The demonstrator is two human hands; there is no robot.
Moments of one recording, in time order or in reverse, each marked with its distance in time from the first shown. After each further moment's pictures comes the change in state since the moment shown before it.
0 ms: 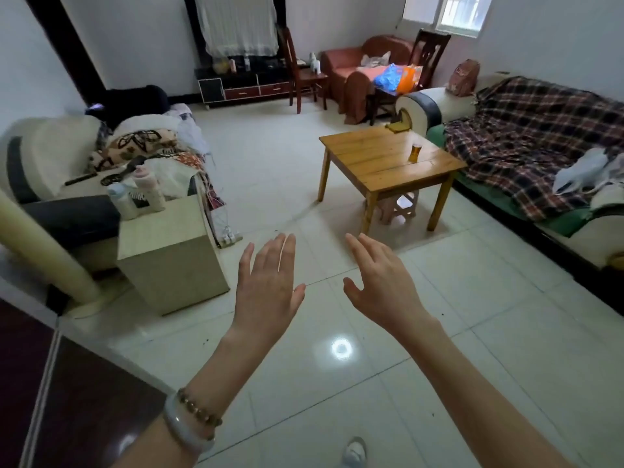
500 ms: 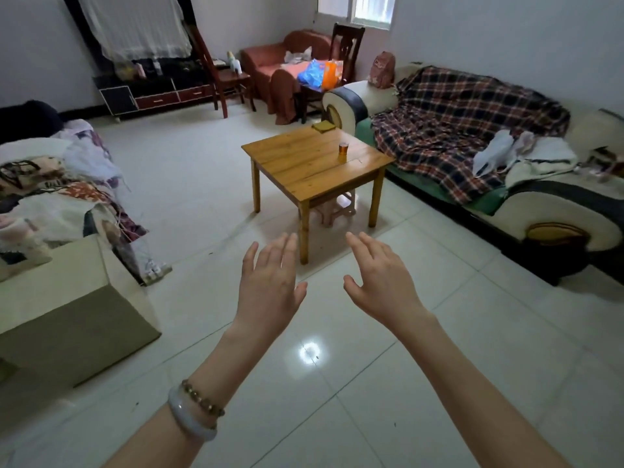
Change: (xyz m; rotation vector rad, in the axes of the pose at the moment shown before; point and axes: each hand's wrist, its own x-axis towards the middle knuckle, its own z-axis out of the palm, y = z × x) left_hand 0.166 0.146 0.094 -0.112 -0.021 0.199; right_hand 0.047 0.205 -0.015 -0.065 -0.027 0.246
